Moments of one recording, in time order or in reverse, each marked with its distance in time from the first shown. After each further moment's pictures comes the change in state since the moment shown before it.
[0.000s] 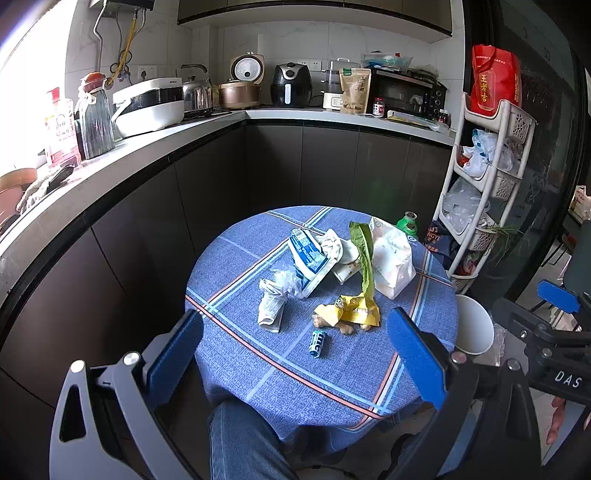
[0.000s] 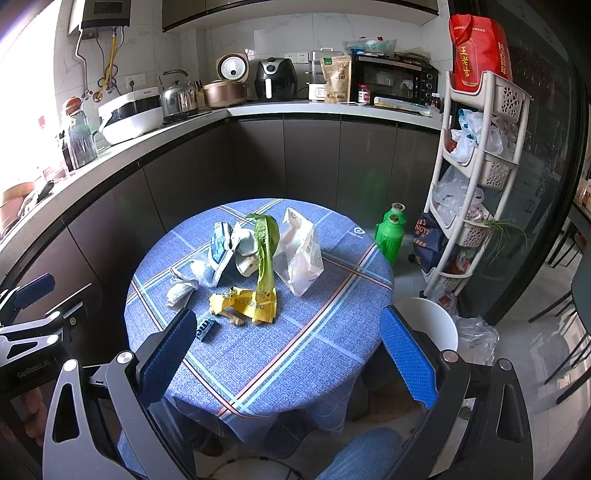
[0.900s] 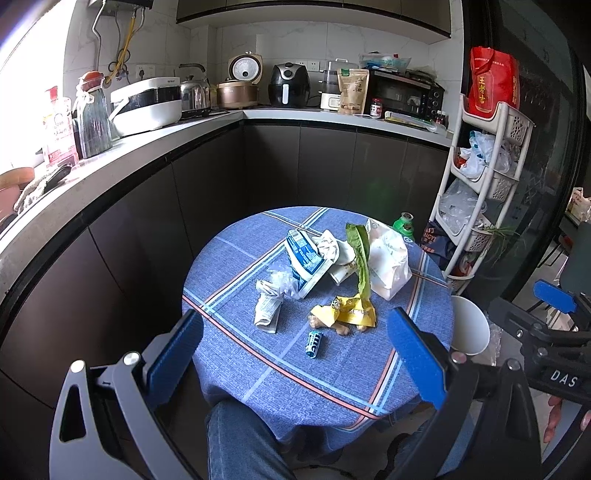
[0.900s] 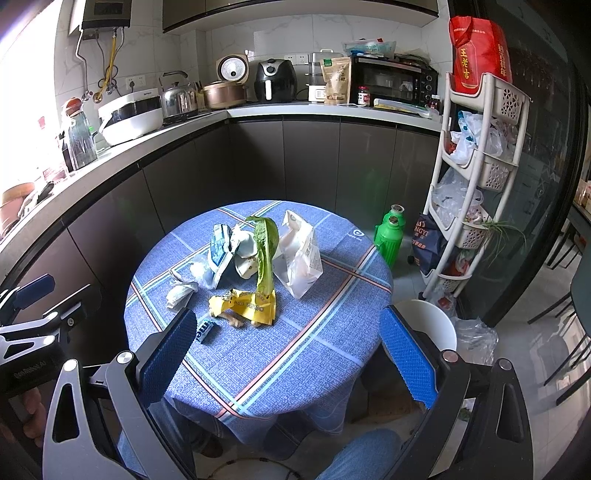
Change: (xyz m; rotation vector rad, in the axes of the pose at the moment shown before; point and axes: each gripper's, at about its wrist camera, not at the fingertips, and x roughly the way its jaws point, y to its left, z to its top) left arm 0.004 -0.008 0.003 -0.004 -0.001 -0.005; right arm -0.001 0.000 0.002 -0.002 -0.003 0.001
